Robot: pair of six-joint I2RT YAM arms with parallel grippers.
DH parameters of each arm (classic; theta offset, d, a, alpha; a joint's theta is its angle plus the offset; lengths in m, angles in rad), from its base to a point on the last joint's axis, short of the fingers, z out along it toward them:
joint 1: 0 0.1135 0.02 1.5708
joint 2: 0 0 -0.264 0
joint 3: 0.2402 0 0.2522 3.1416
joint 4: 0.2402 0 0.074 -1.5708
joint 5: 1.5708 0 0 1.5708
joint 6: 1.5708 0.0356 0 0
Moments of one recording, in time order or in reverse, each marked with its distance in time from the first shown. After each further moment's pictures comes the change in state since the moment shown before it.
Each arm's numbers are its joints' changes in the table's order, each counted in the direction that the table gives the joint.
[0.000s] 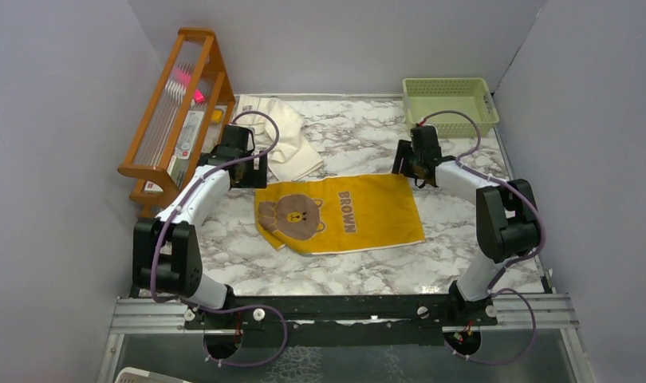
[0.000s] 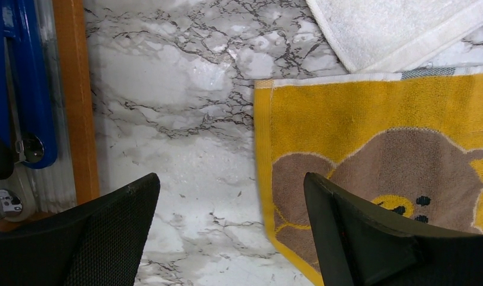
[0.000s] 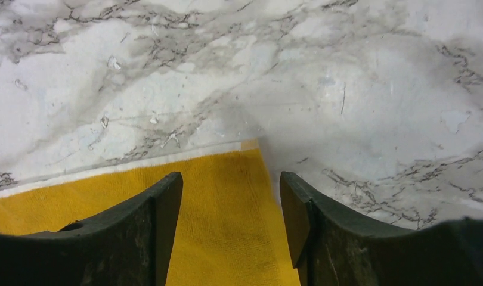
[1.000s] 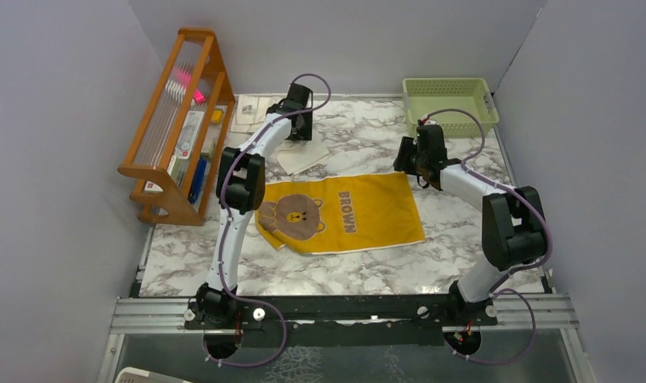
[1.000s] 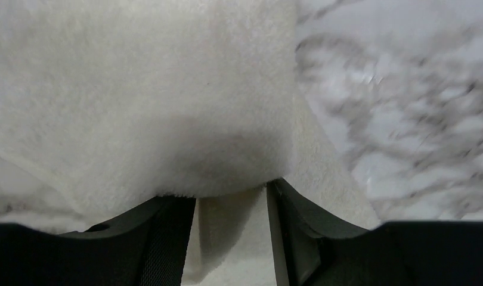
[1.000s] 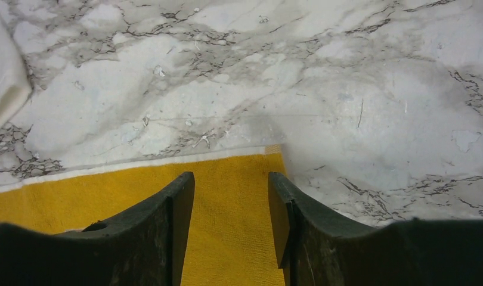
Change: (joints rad) left arm -0.164 -0.942 1.012 0.064 -0.006 -0.130; right arm -0.018 0.057 -0.037 -0.082 -0.077 -0.017
